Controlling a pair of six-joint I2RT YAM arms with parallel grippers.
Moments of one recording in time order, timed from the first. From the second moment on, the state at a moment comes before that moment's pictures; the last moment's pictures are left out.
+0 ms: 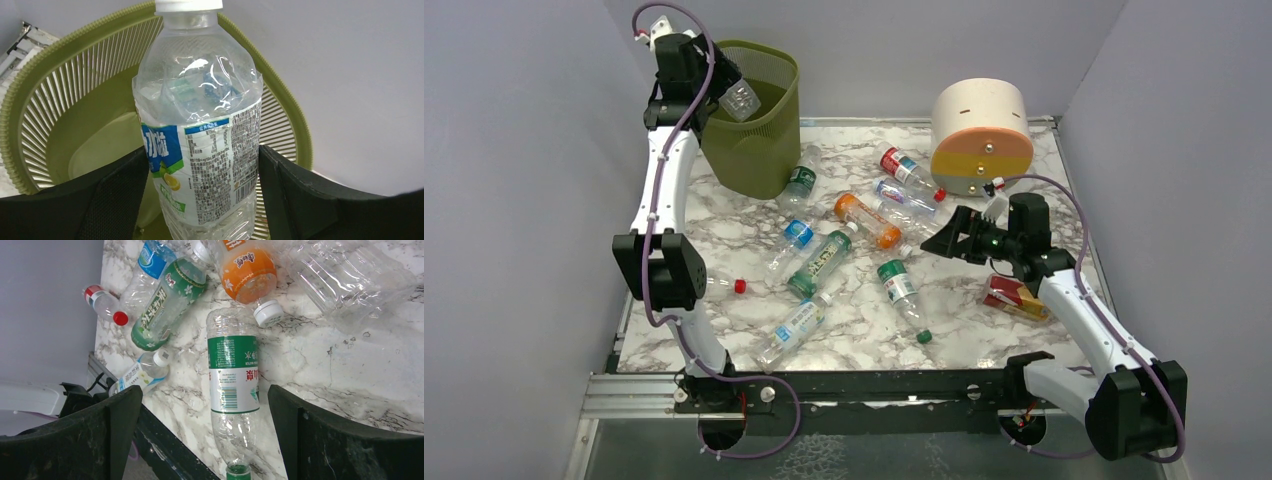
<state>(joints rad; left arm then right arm) 0.04 1.86 2.00 -0.43 -0.04 -0.61 0.17 1.05 0.70 -0.26 -0.61 0.51</state>
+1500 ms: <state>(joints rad) -0.24 1.06 0.98 -0.40 0.31 -0.66 0.28 1.27 0.59 -0.12 -0.68 0.46</state>
